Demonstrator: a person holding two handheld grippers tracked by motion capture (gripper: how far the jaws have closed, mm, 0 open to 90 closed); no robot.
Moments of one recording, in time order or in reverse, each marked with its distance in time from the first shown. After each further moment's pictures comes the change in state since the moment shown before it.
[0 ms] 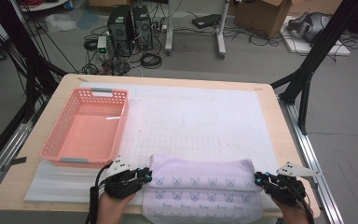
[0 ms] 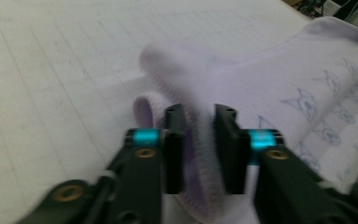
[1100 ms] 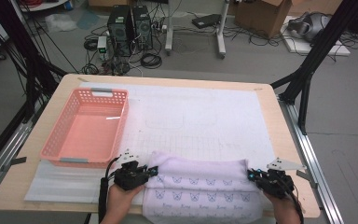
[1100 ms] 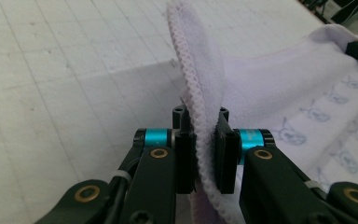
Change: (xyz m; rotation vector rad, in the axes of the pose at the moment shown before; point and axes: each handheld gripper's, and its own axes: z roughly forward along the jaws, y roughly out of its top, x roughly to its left) left arm 0.006 0.014 0.024 0.038 -0.039 -0.072; right arm -0.009 0.001 0.032 -0.017 0.018 0.007
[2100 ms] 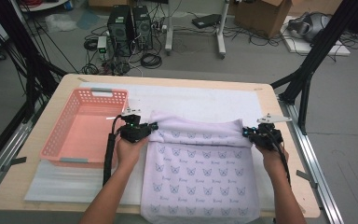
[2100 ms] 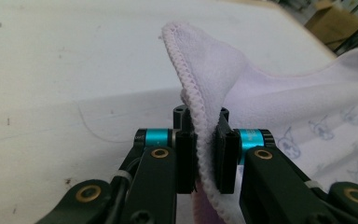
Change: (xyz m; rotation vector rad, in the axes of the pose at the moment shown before) left arm 0.057 0.099 0.058 -0.066 0.160 -0.023; right arm -0.057 0.103 0.064 -0.024 -0.088 -0.075
